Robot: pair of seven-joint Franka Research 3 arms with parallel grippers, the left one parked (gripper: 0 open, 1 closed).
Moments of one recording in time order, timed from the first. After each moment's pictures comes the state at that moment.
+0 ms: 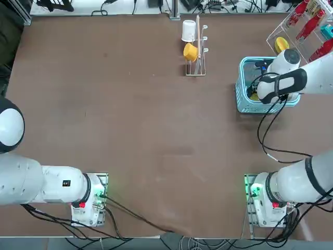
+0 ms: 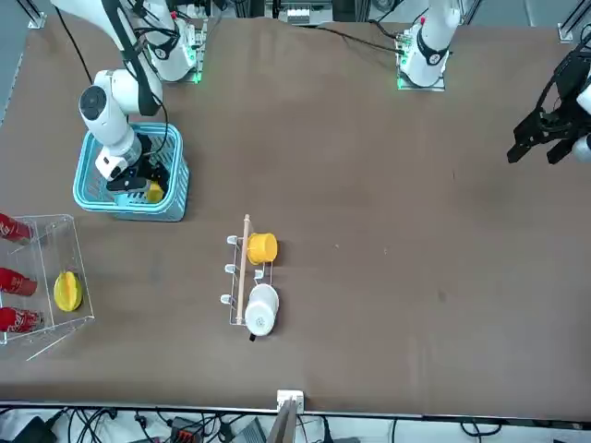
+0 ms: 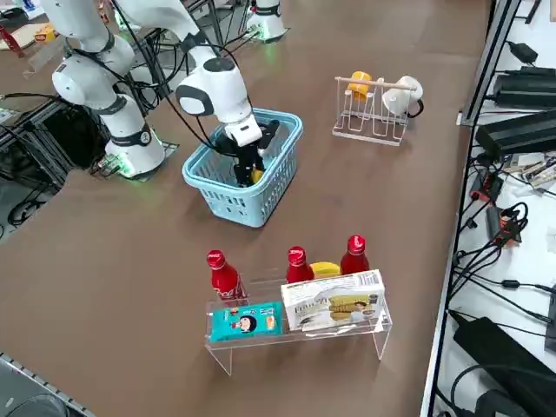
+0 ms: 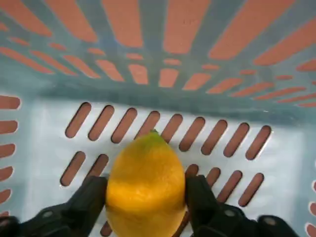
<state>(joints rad) 0.04 0.14 -0.05 -2.65 -0.06 2.90 -0.05</state>
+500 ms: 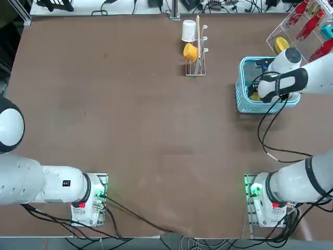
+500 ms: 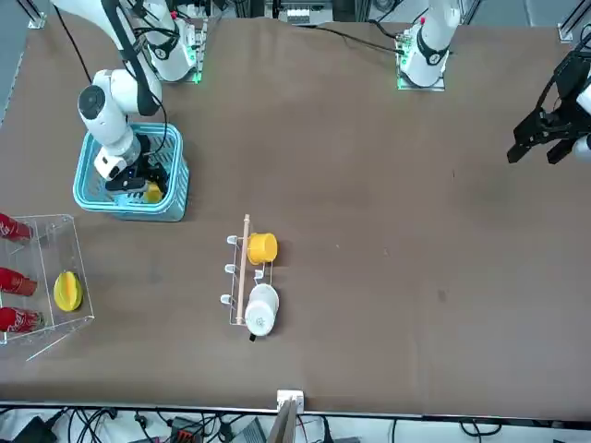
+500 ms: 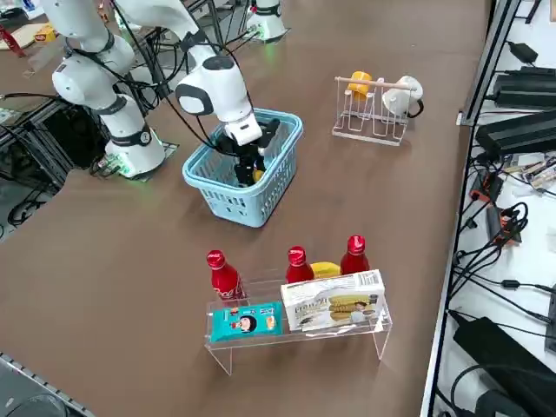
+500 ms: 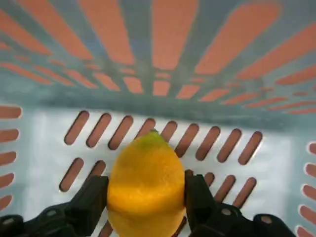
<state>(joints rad) 0.04 0.13 -0.06 -2.64 -0.06 2.90 -0.05</state>
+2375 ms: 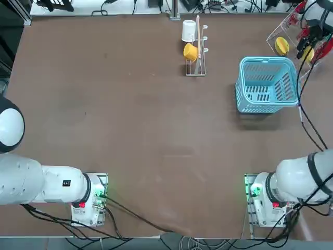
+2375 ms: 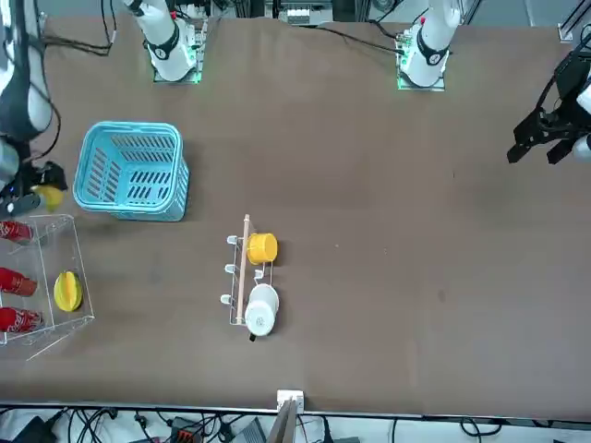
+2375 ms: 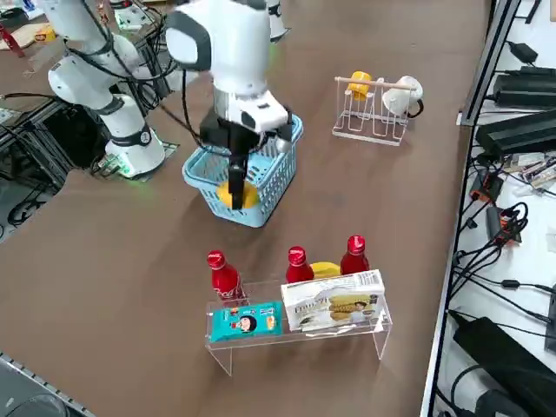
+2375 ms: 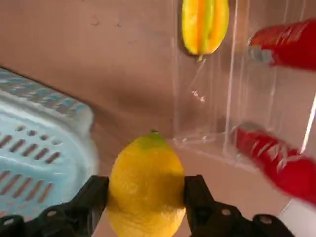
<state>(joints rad) -0.22 0.24 -0.08 -1.86 -0.25 2.04 -0.62</state>
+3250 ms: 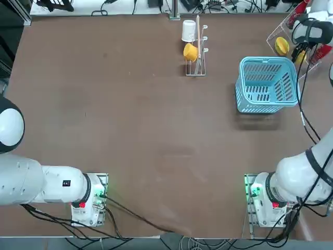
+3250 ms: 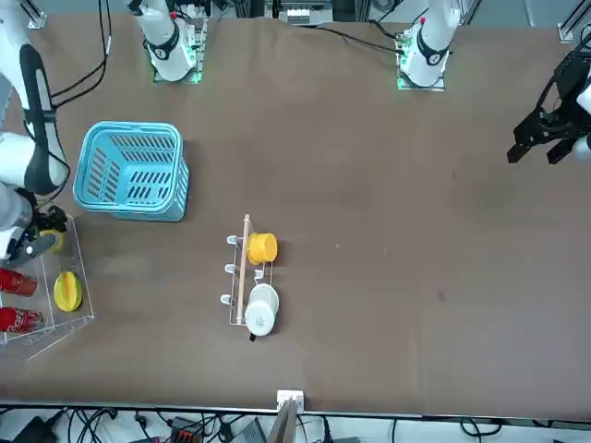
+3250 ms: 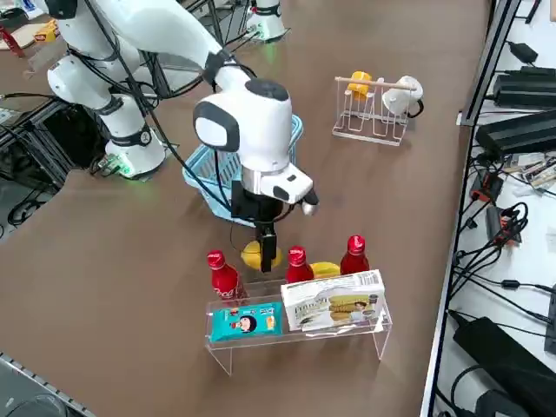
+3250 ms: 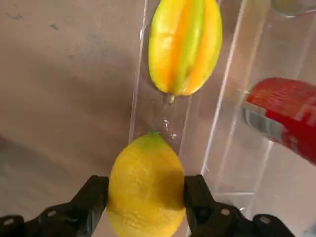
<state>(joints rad) -0.27 0.52 -0.07 -1.77 -0.34 2.32 -0.71</state>
